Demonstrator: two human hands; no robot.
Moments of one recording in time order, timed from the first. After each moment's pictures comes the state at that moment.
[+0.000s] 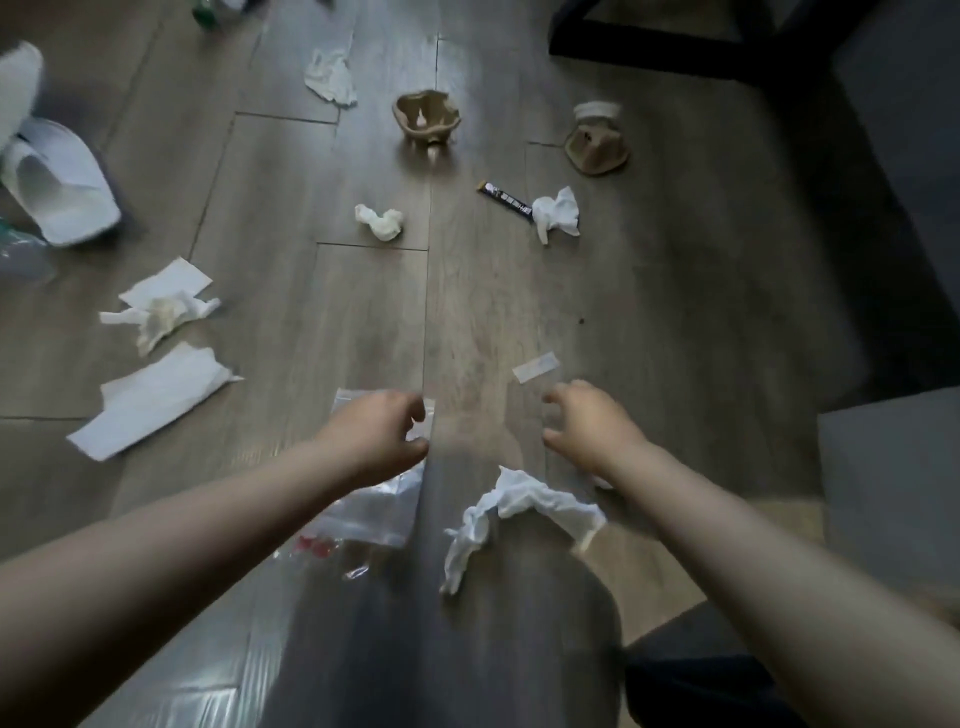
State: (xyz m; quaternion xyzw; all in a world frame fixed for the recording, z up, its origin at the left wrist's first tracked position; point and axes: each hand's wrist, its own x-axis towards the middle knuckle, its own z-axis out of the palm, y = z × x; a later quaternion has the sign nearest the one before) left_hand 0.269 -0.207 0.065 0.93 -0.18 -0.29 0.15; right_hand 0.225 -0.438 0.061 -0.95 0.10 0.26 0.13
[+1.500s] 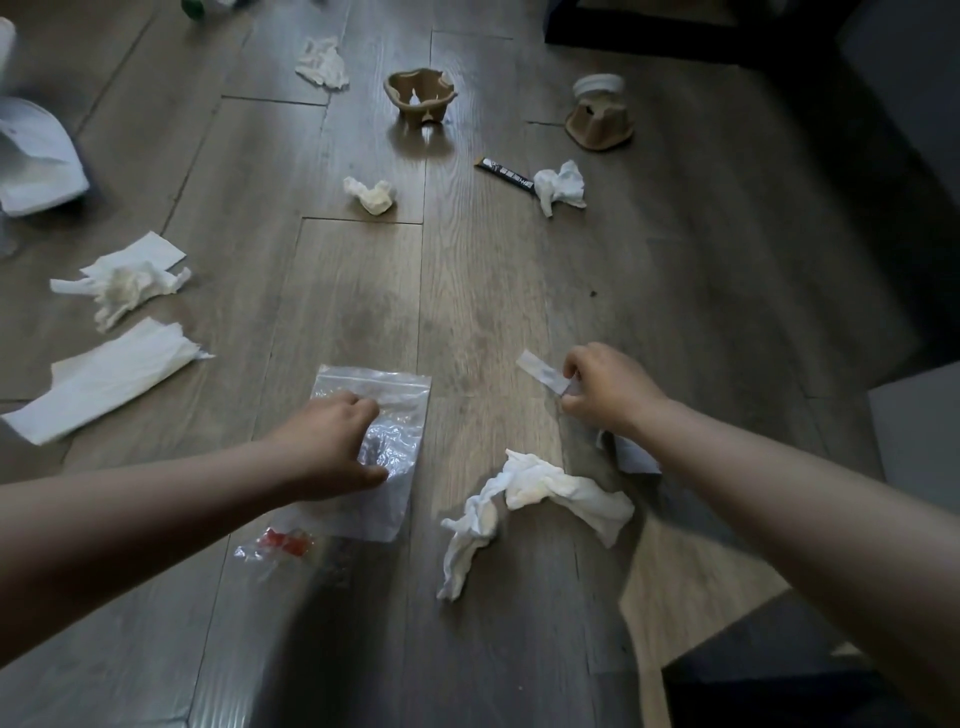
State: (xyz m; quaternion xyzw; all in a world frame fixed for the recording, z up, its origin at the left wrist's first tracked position) left_hand 0.250 -0.172 -0.006 0.93 -0.25 -0.26 0.06; right_hand 0.235 -0.477 -0.023 -0.98 0.06 0.17 0.10
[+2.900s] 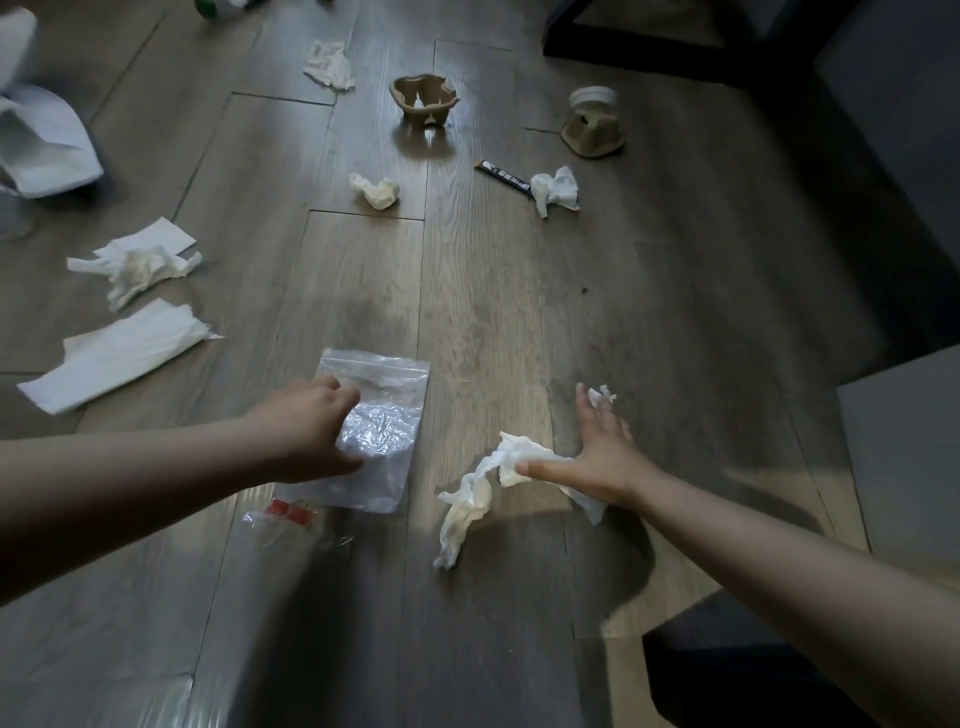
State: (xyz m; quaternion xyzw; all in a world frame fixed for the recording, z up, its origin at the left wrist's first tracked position) left_hand 0.242 -0.147 0.000 0.93 -0.27 -0.24 0.01; right_hand 0.145 -0.456 -0.029 -0.90 0.21 0.28 0.26
